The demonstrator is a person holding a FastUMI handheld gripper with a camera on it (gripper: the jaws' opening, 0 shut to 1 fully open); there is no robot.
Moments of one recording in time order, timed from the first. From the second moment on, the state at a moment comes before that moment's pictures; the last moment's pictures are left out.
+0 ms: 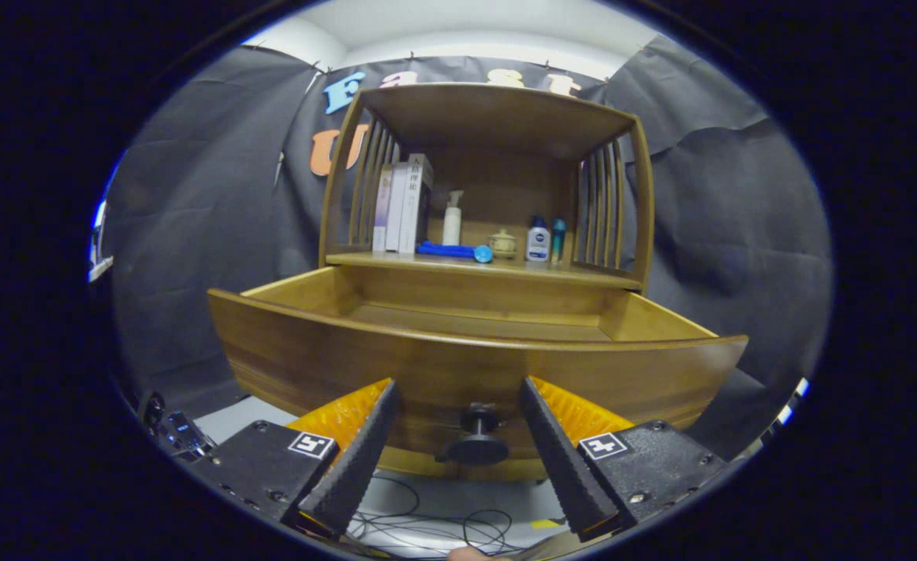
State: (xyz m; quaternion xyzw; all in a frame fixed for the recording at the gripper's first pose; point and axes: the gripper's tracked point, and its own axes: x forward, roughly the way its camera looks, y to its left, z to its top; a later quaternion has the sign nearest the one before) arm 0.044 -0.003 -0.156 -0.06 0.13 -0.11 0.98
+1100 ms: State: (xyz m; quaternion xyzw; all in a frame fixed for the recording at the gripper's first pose) arm 0.161 -0.024 -0.146 -0.05 0.12 -0.12 0.98
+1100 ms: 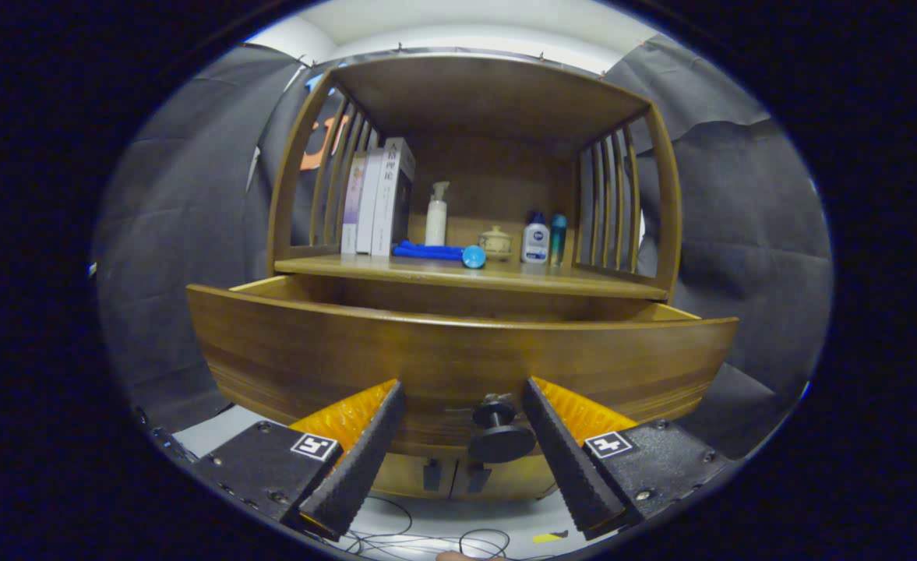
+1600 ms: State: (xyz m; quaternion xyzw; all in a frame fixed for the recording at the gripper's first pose) arm 0.232 -0.038 -0.149 -0.08 0.13 -0.13 0.98
